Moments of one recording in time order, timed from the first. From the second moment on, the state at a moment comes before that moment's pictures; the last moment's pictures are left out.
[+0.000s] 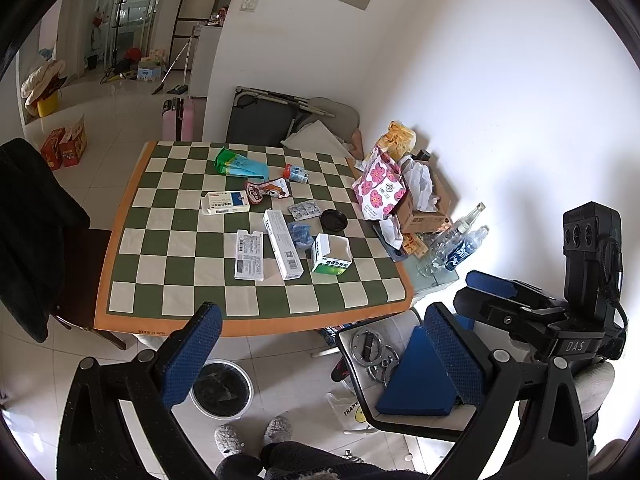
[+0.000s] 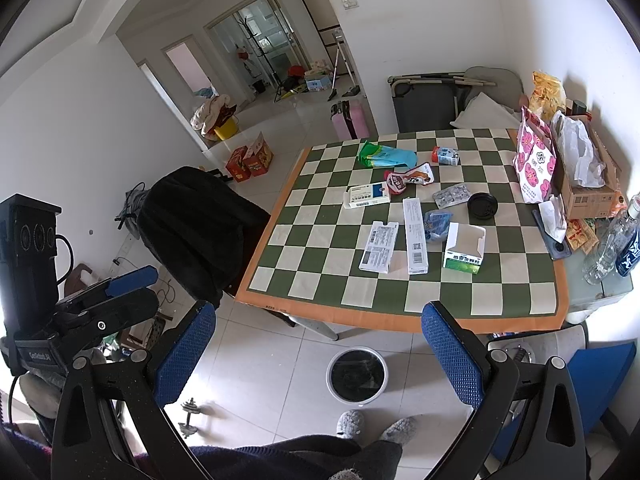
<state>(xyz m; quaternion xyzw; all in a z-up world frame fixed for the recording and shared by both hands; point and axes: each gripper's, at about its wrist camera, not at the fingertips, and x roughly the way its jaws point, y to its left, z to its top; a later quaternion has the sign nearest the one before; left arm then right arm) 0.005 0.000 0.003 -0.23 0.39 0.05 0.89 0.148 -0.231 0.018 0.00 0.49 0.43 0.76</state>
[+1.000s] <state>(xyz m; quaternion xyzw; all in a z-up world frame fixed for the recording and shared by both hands) 0.004 -0.007 0.000 -0.23 0.39 0.04 0.89 0.147 -0.232 0.015 0.00 0.49 0.43 0.75</state>
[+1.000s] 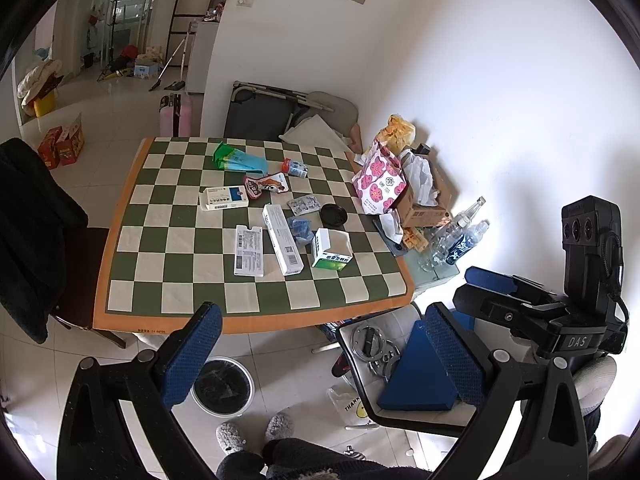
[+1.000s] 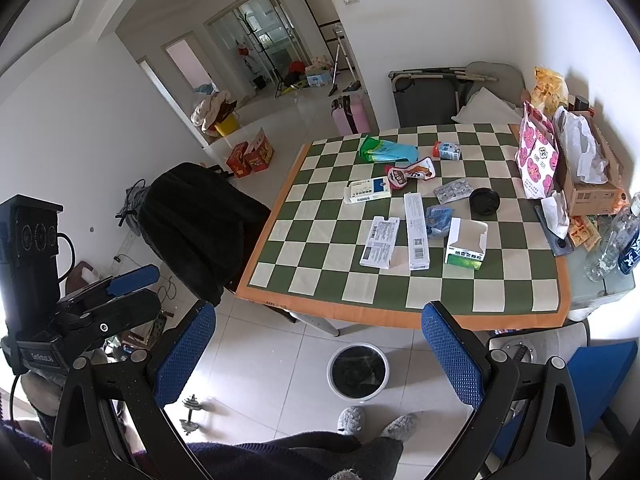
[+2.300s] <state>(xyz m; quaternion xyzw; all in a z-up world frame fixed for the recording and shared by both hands) 0.312 0.117 -0.377 -0.20 0.70 0.20 0.65 0.429 -0.140 -0.348 -0.05 0.71 0.11 0.70</state>
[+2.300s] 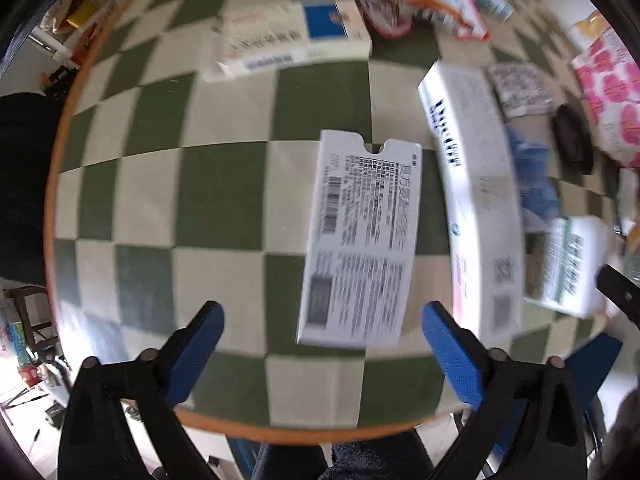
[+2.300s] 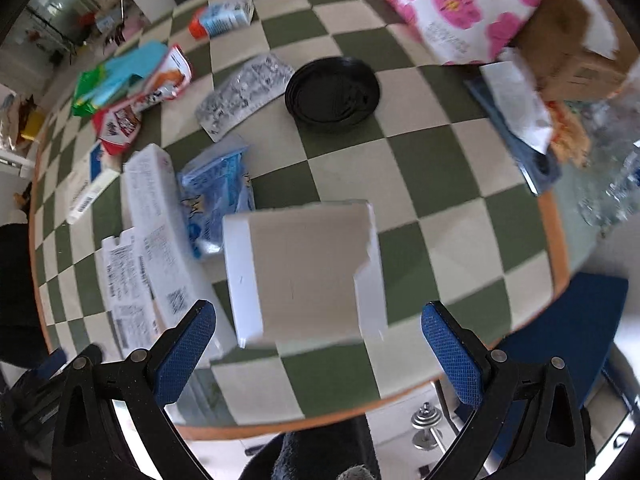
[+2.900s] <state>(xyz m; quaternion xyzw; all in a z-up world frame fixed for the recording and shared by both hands) 0.346 0.118 -0.418 -0.19 0.72 0.19 0.64 0.460 -0.105 -0.420 -0.07 0.76 0.12 0.64</state>
